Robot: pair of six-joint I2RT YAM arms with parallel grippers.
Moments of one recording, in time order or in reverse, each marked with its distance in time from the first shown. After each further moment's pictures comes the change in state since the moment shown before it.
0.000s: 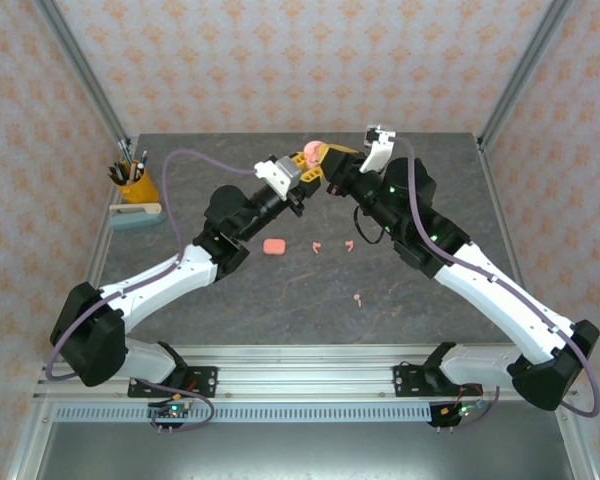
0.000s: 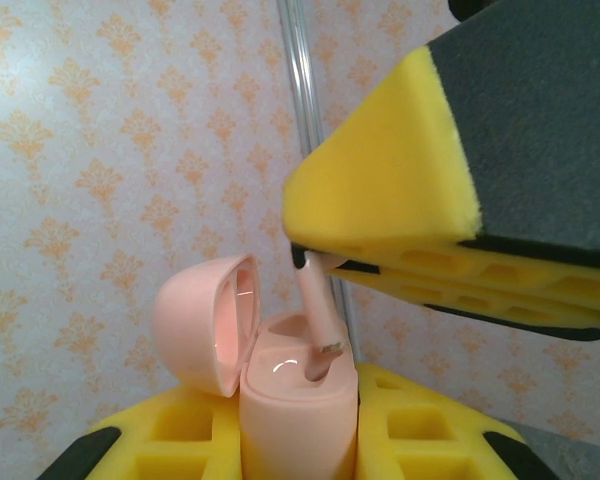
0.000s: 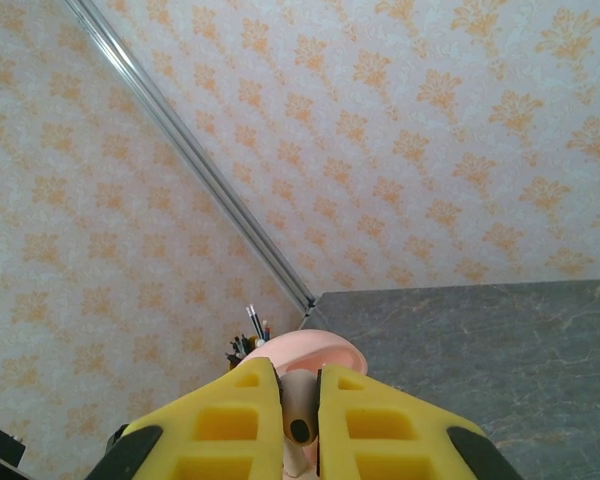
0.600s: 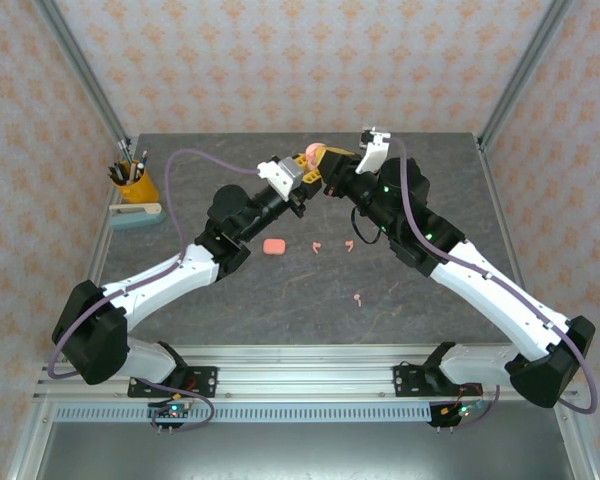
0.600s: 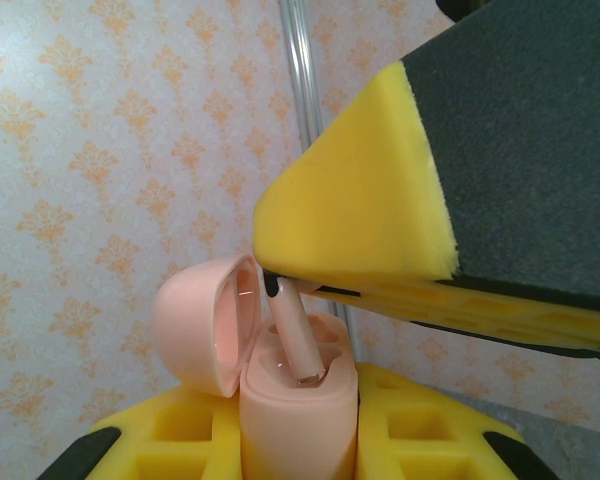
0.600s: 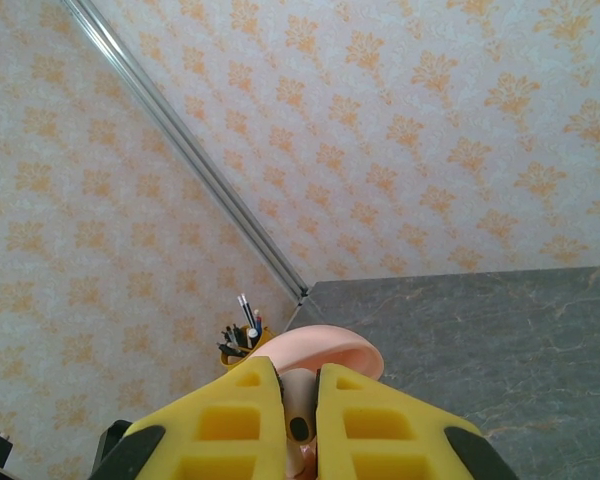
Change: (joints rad) left arm 0.000 0.010 0.000 -0.016 0.000 0.000; right arm 0.000 0.015 -0.010 0.001 0.003 -0.001
